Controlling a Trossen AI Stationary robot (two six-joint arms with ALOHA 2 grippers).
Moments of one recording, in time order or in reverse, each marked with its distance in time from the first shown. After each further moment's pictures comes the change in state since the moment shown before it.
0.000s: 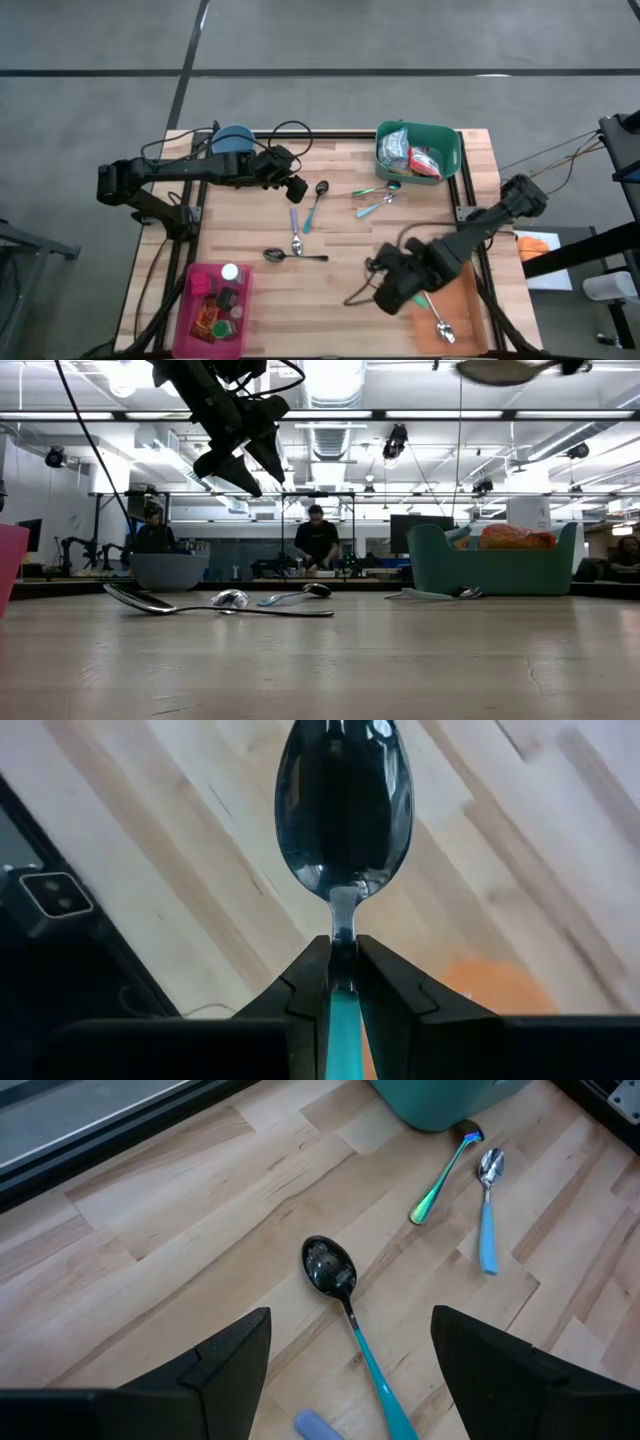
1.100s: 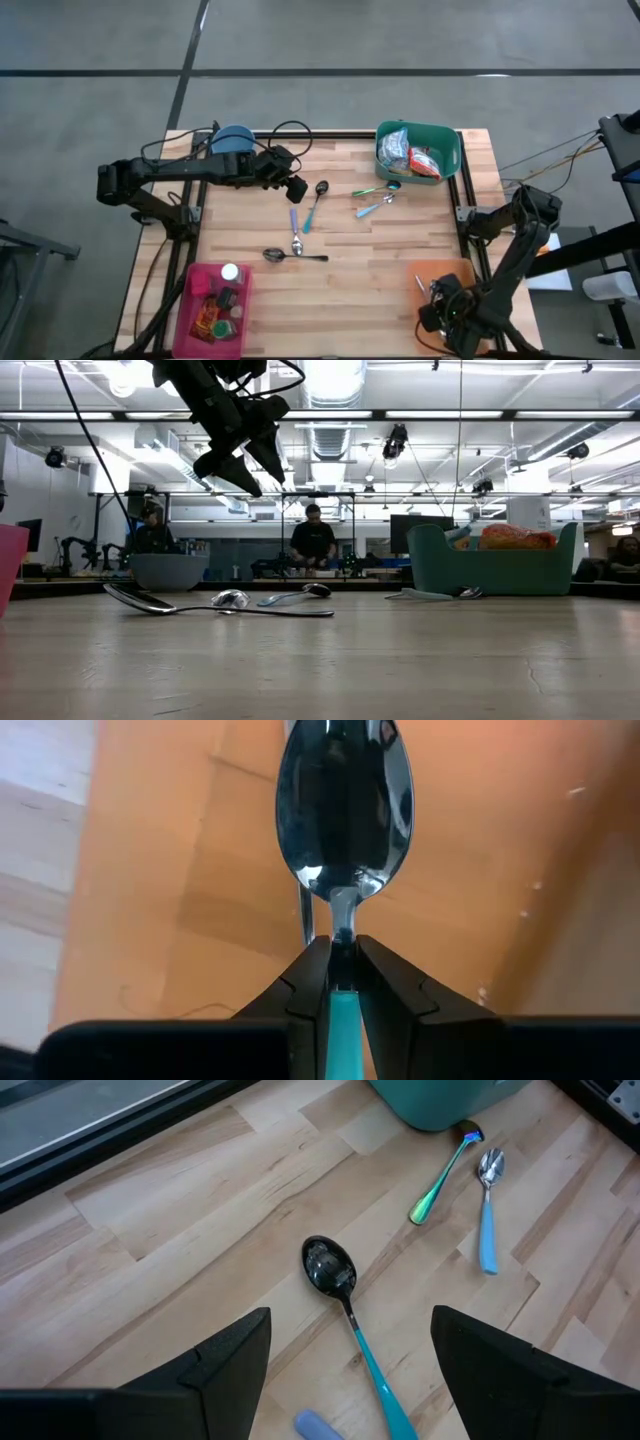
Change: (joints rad) left arm 0.000 0.000 0.000 0.000 0.000 0.000; right arm 0.510 0.004 -0.395 0.086 -0.091 1.137
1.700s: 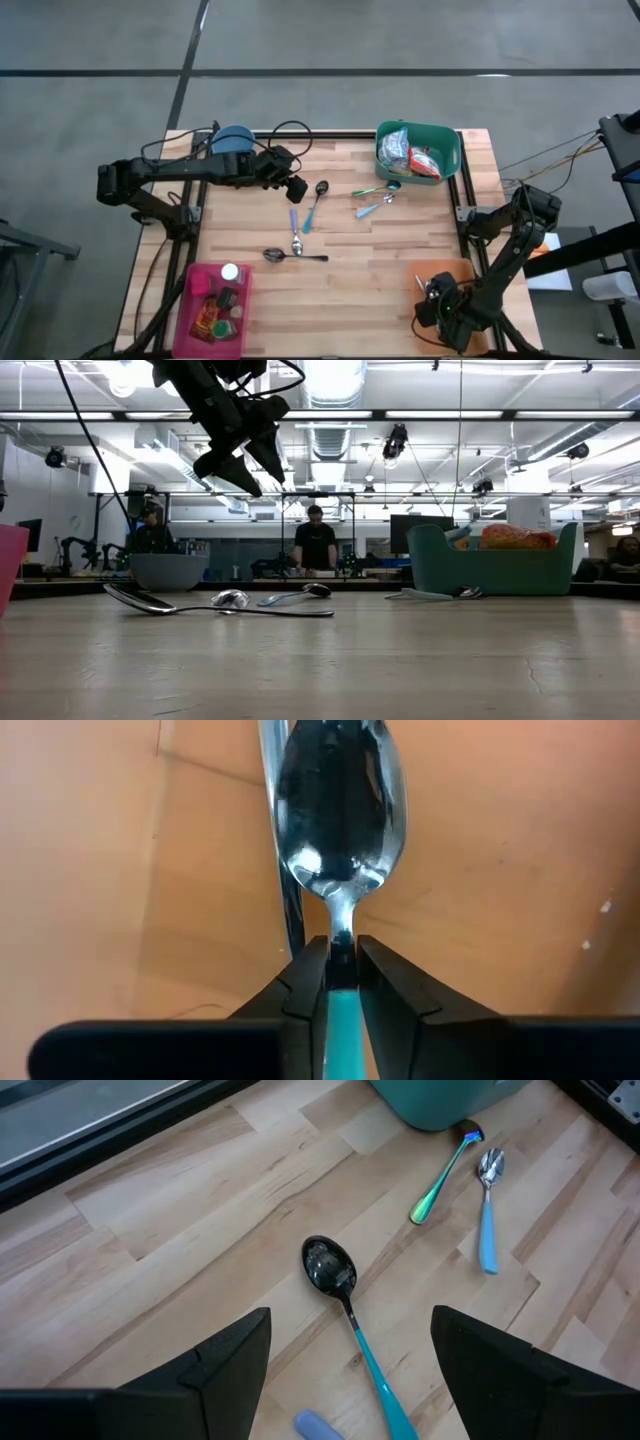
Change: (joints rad) left arm 0.000 0.000 0.000 -0.001 0.000 0.000; right arm -0.002 0.000 -0.178 0.223 -0.028 0.020
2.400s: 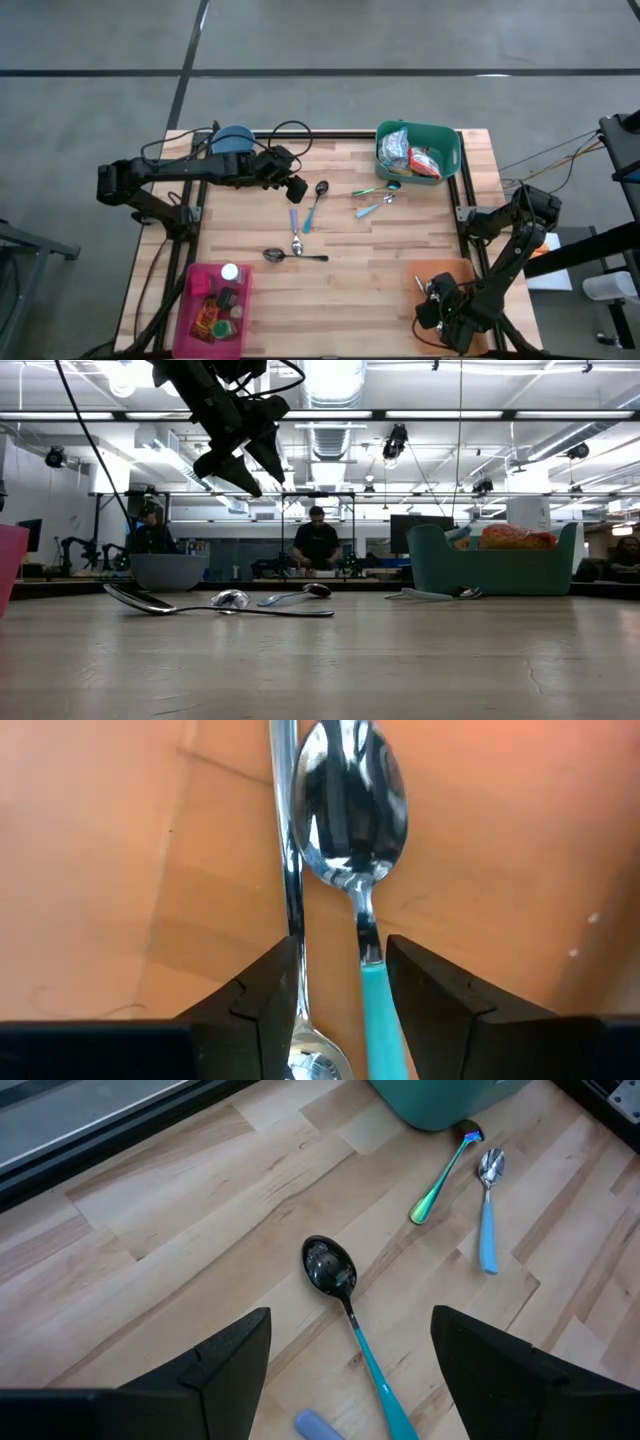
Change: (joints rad) left arm 0.000 0.000 0.000 0.000 0.000 0.000; right arm -0.004 0.001 0.022 -0.027 0.023 -0.036
